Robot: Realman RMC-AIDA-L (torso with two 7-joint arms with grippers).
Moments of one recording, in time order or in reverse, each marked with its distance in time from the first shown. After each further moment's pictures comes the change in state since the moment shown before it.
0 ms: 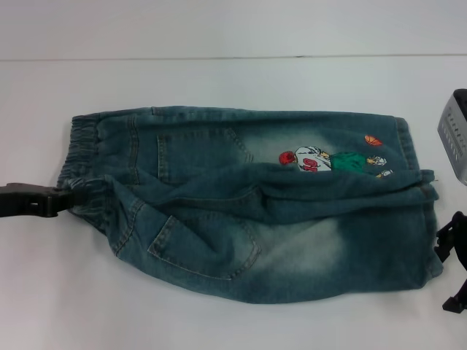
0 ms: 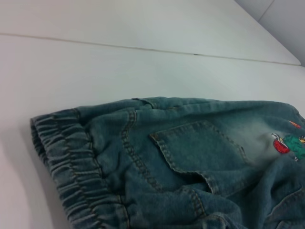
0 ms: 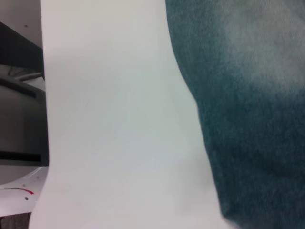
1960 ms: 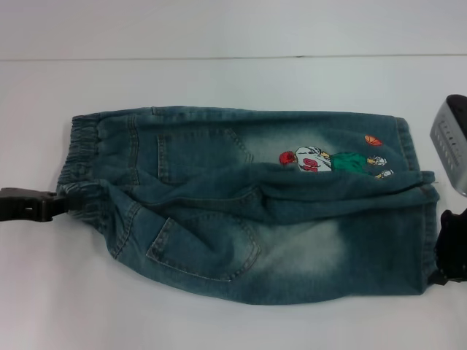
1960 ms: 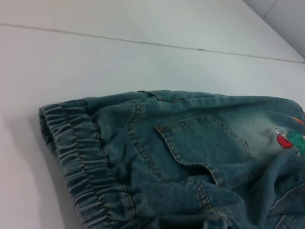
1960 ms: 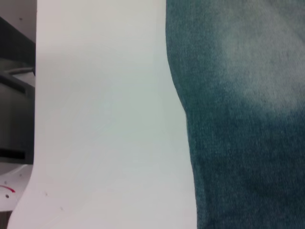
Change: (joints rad) left arm 0.013 0.007 0.000 -0.001 0.000 0.005 -0.002; right arm -0.010 0.022 0.005 -0.006 0.000 0.046 -0.071
